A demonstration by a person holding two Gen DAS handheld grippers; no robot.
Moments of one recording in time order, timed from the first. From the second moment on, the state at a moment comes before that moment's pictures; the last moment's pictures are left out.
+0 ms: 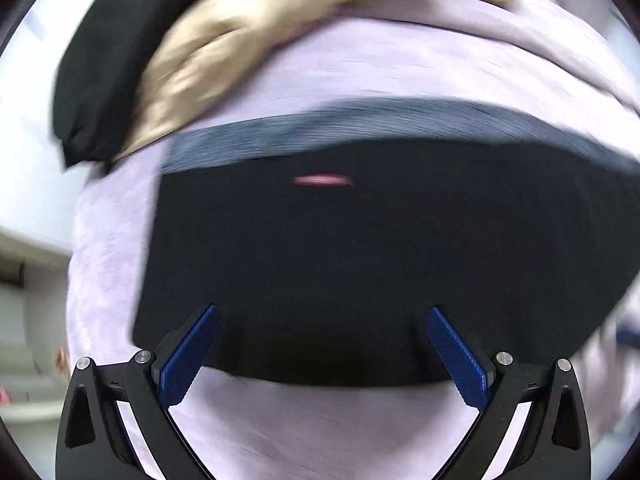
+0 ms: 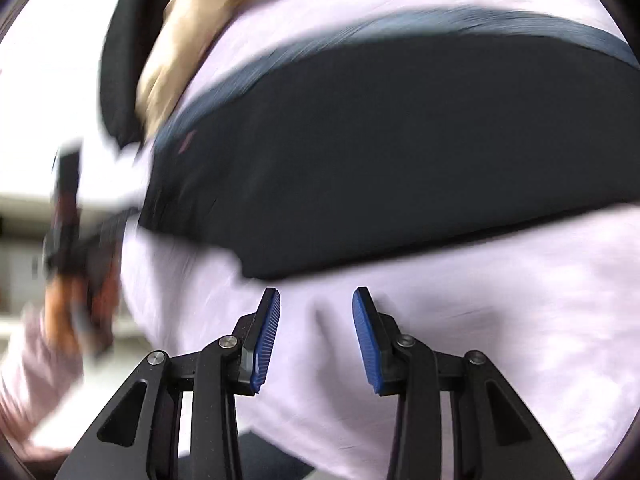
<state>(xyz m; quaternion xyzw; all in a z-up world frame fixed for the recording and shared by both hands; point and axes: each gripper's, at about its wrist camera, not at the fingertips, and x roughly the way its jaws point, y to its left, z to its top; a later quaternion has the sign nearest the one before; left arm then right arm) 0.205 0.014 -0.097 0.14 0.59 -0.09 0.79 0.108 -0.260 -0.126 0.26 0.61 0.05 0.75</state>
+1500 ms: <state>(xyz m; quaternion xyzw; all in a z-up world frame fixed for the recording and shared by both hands) 0.116 -0.221 -0.018 0.17 0.60 -0.29 0.73 -0.055 -0.453 -0.021 0.37 0.49 -0.17 0.77</state>
